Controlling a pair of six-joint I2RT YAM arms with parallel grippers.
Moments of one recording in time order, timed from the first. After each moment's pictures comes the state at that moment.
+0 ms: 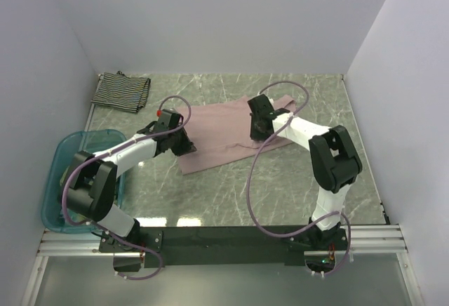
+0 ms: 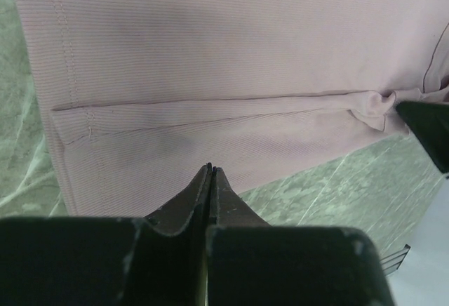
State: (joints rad) left arm -0.41 1.54 0.88 -0.24 0.12 -0.89; right arm 0.47 1.83 1.22 -0.43 0.17 0.49
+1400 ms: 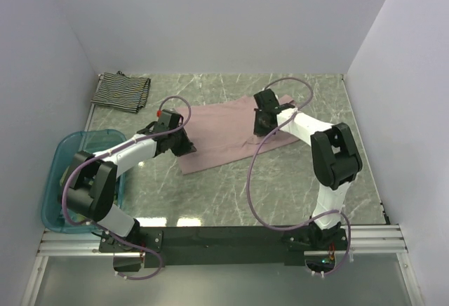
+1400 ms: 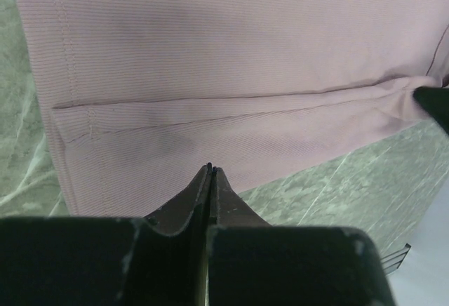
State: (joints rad) left arm -0.41 1.54 0.88 -0.25 0.12 -0.89; right arm 0.42 1.87 1.29 -0.47 0.13 0.46
